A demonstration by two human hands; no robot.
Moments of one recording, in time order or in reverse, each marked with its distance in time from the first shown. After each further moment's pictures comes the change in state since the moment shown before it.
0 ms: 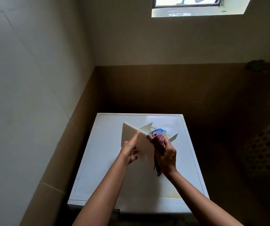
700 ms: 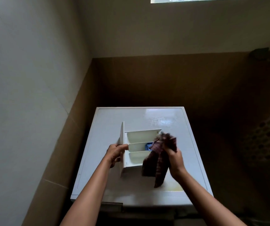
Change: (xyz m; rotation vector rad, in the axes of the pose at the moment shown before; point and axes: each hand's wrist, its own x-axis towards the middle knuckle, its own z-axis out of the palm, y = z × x) left_hand 0.022 -0.021 -0.075 0.312 0.034 0.070; right_hand -0.017 0.008 -0.017 0.780 -0.160 0.758
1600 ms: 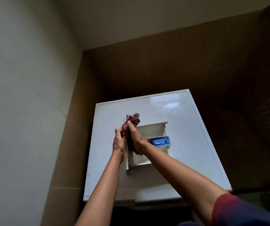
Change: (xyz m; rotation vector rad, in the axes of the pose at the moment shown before) left_hand 0.019 0.013 0.025 -0.147 0.143 0.212; right_hand 0.061 0.036 0.141 0.070 -0.421 0.346
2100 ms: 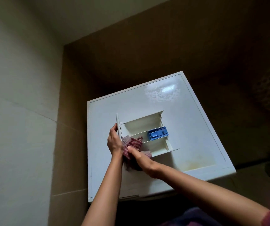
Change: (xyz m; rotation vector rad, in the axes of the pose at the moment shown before) left_hand 0.019 -0.017 0.007 0.278 0.282 0.102; right_hand -0.078 0.043 -0.023 0.024 -0.088 0.249
